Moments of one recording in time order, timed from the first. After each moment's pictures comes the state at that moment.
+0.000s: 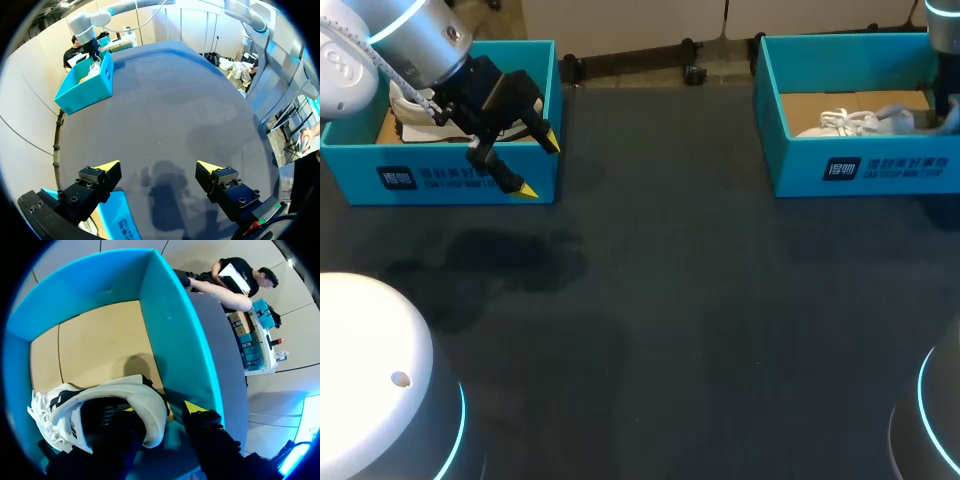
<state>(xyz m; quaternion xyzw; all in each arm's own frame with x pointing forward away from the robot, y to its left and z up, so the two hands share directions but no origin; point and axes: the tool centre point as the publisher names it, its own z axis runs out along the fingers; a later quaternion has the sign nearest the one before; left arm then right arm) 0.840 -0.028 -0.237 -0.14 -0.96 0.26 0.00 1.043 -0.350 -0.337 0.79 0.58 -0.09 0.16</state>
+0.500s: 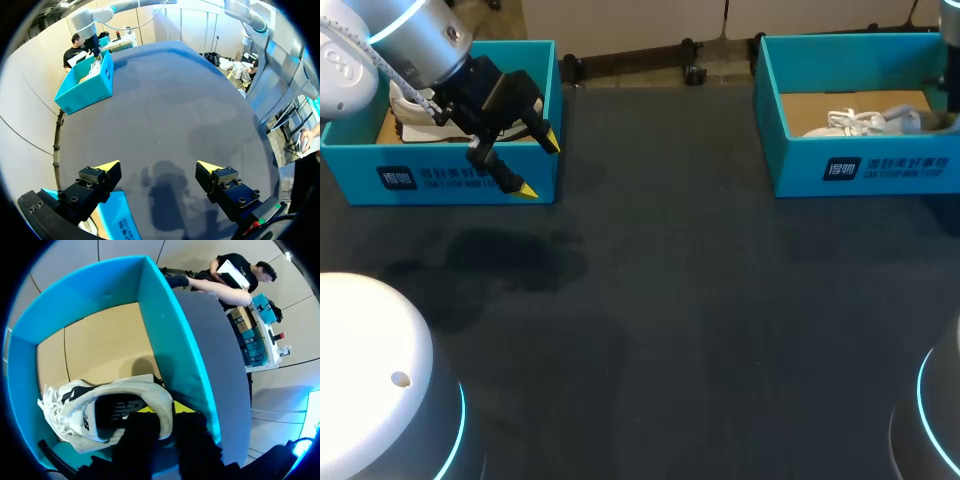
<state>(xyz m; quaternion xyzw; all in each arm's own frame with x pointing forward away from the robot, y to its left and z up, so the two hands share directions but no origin) 0.840 -0.028 -0.237 -0.14 -0.96 0.26 0.00 1.032 -0.348 -0.328 0.80 0.57 -0.07 0.15</state>
